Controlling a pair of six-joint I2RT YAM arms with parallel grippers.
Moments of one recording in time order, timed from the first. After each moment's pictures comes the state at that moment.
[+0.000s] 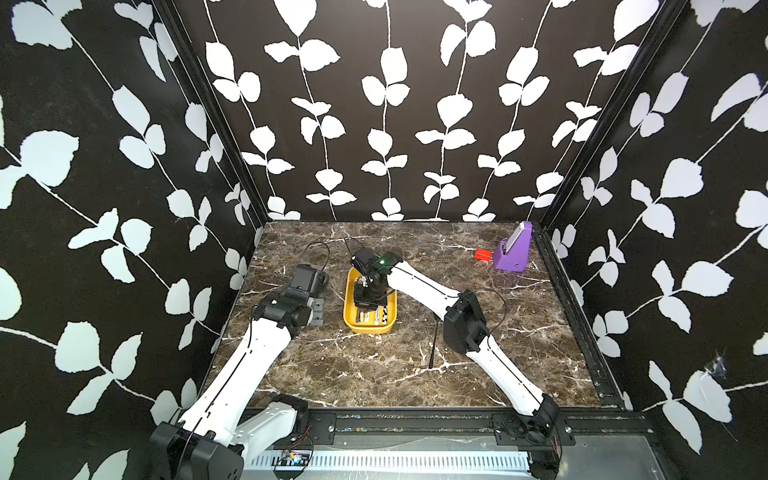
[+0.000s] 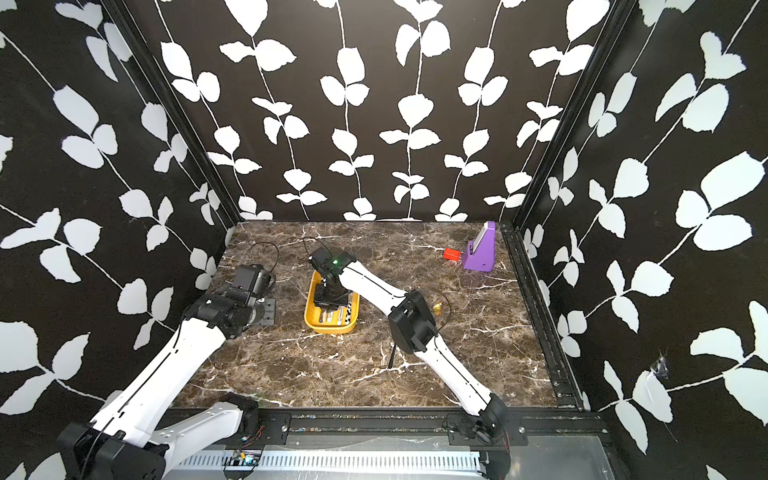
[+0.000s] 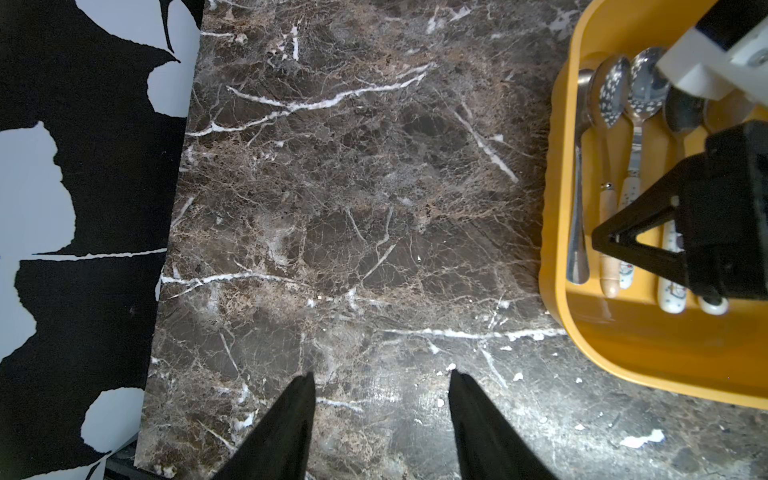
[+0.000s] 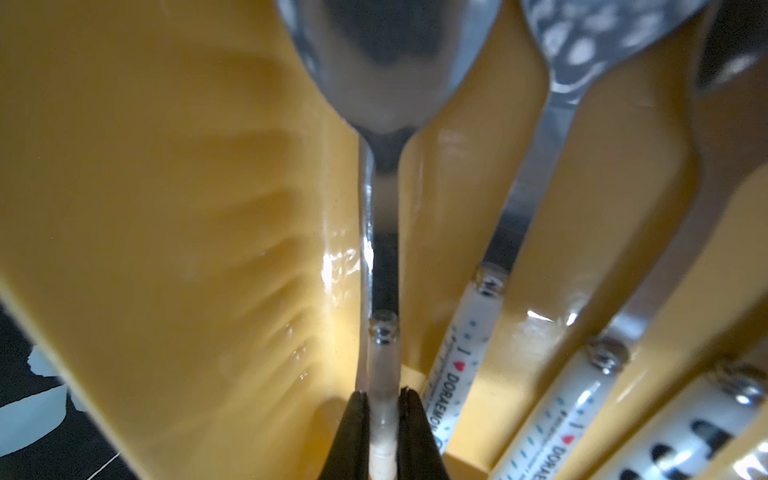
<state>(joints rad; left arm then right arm) -0.33 1.05 0.97 -1.01 -0.37 -0.26 0.88 2.65 2.54 -1.18 -0.32 0.82</state>
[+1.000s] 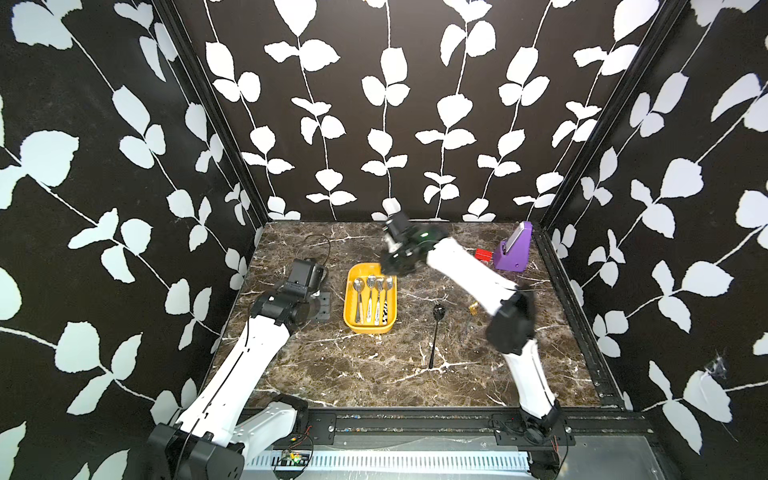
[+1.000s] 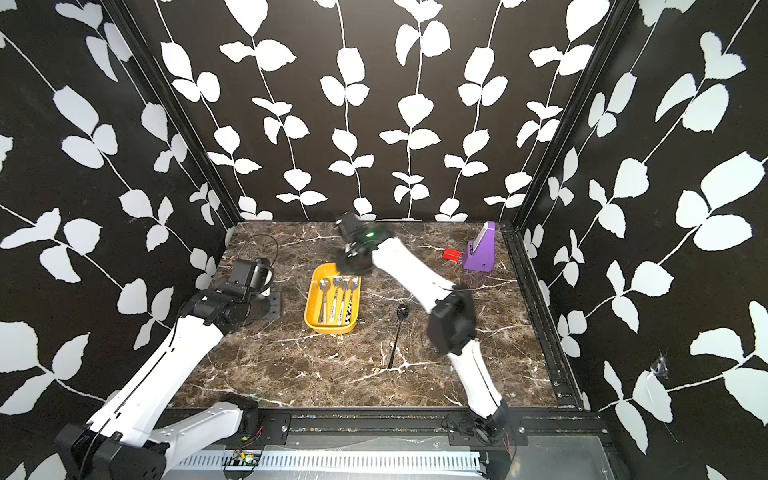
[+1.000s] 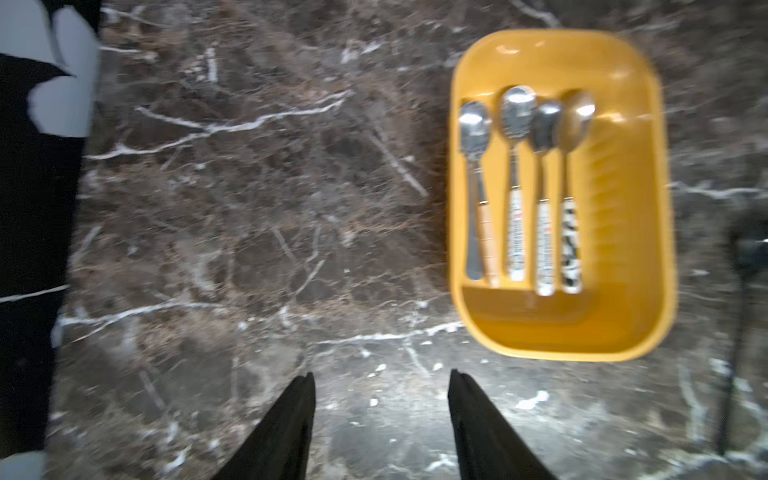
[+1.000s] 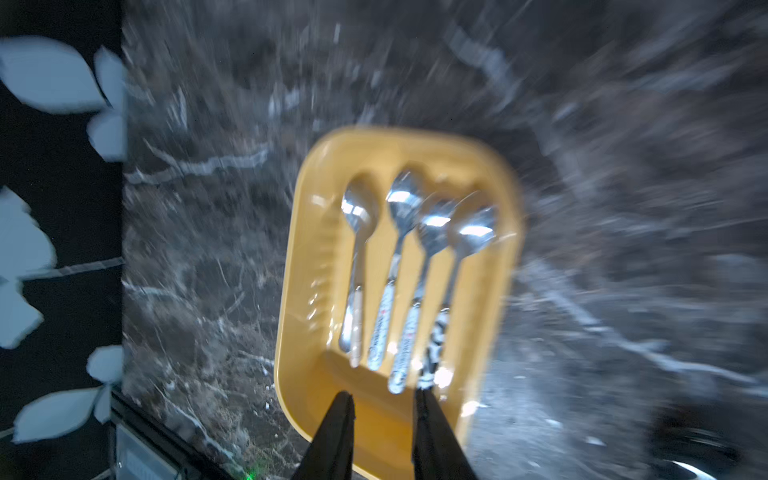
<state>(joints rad) -0.33 1.08 1.05 -0.97 -0.13 -0.27 0.70 2.10 2.13 -1.02 -0.11 0.62</state>
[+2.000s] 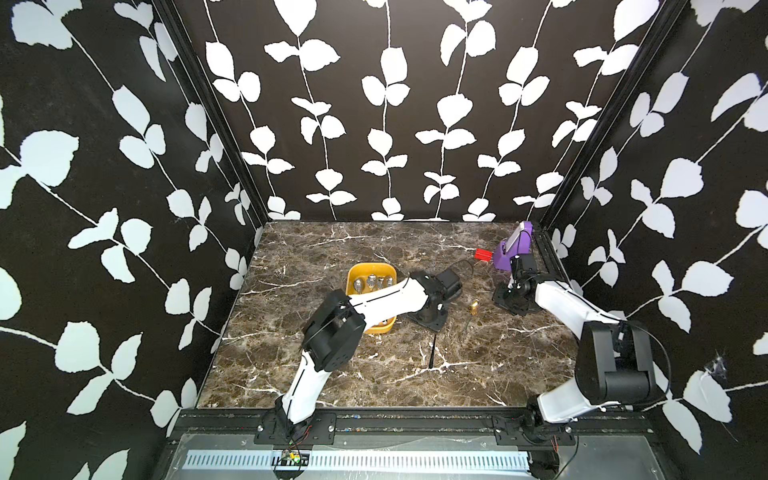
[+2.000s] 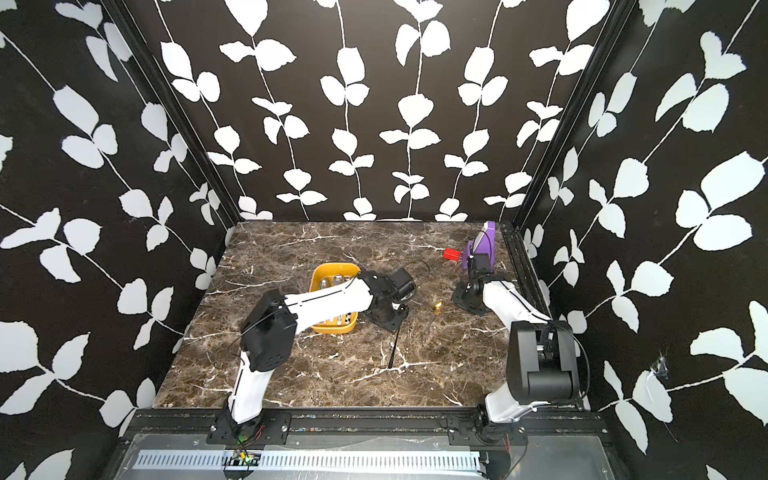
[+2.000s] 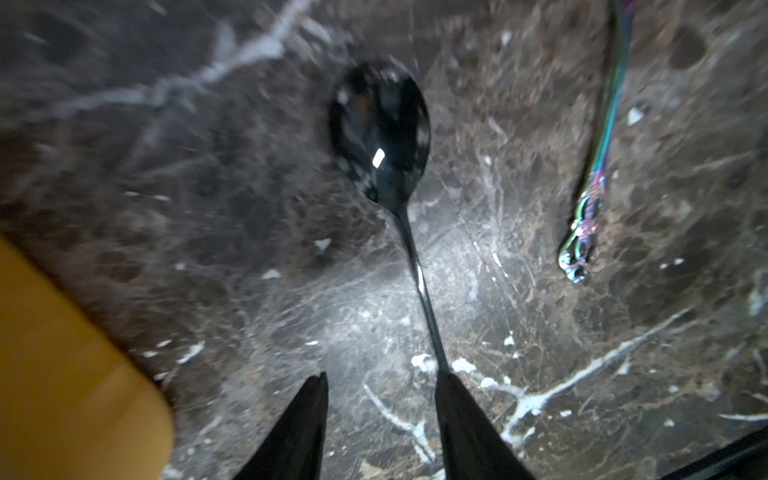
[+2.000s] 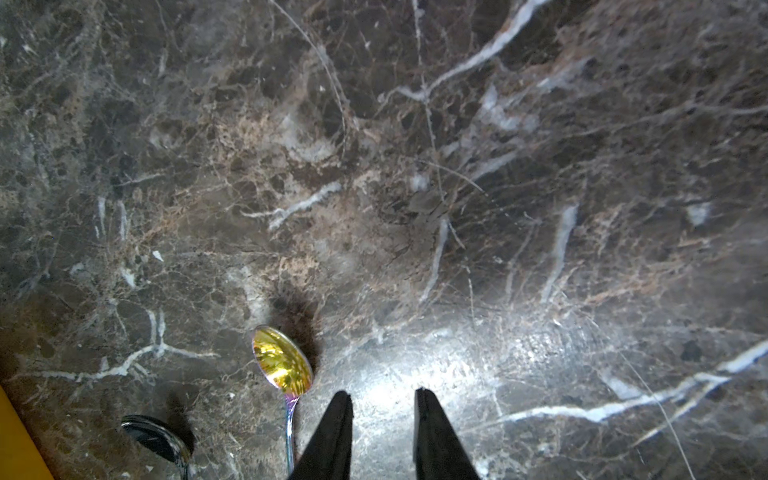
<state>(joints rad) -0.99 2.11 1.70 -0.98 0.00 -0.41 0.05 1.54 0.97 -0.63 -0.06 0.52</state>
